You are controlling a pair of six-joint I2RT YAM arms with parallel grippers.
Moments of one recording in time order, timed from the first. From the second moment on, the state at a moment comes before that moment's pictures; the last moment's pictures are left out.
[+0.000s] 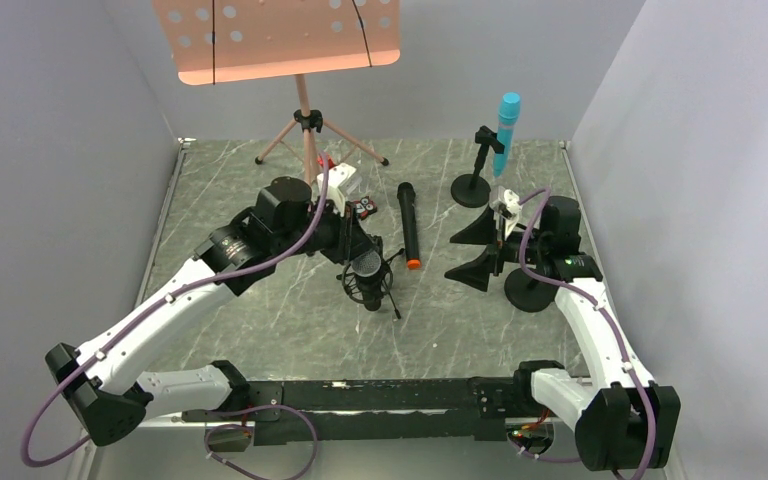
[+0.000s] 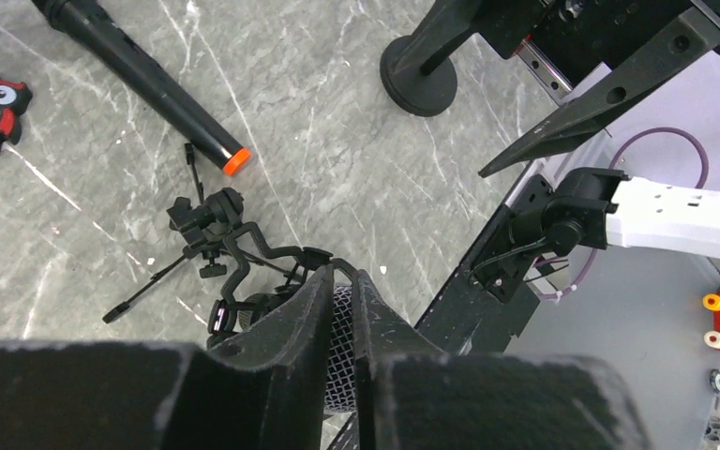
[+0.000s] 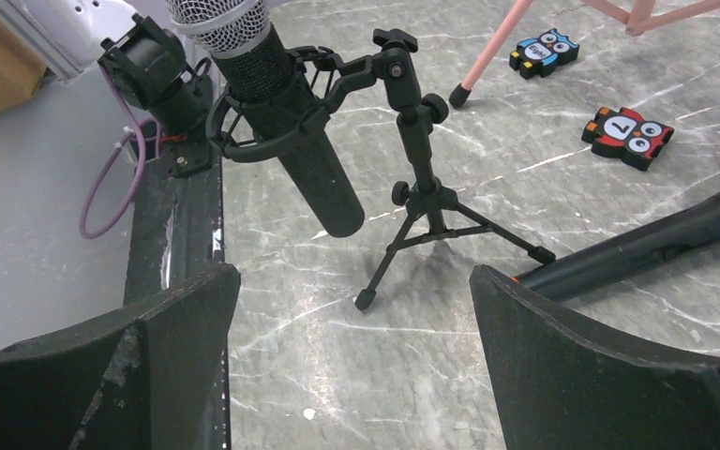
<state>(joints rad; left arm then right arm) -0.77 1.14 1.24 -0.51 0.25 -0.34 0.02 1.01 0.76 -0.26 -1.32 -0.28</state>
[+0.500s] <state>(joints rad) -0.70 0.94 1.18 -0.48 0.15 -0.33 0.01 1.00 0.76 -0.26 -1.33 -0.28</state>
